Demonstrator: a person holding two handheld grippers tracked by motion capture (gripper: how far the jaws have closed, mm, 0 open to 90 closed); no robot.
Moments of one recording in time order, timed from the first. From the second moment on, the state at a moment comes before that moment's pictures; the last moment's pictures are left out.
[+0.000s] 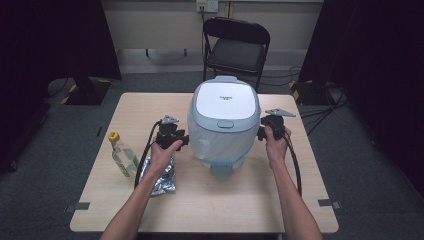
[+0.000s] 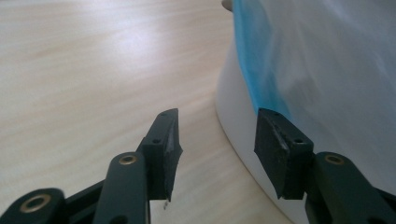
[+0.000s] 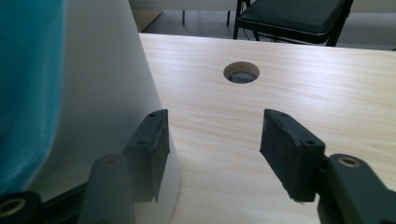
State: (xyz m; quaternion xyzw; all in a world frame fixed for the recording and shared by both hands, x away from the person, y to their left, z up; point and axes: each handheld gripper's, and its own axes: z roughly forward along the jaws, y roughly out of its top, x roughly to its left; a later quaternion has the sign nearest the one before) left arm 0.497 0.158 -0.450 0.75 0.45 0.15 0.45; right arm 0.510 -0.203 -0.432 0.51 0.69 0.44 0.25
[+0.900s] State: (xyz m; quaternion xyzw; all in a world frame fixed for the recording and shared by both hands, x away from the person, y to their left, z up) left arm 0.476 0.140 -0.440 0.78 0.41 0.15 0.46; right arm 0.481 -0.198 -0.430 0.47 0.72 0.46 0.21
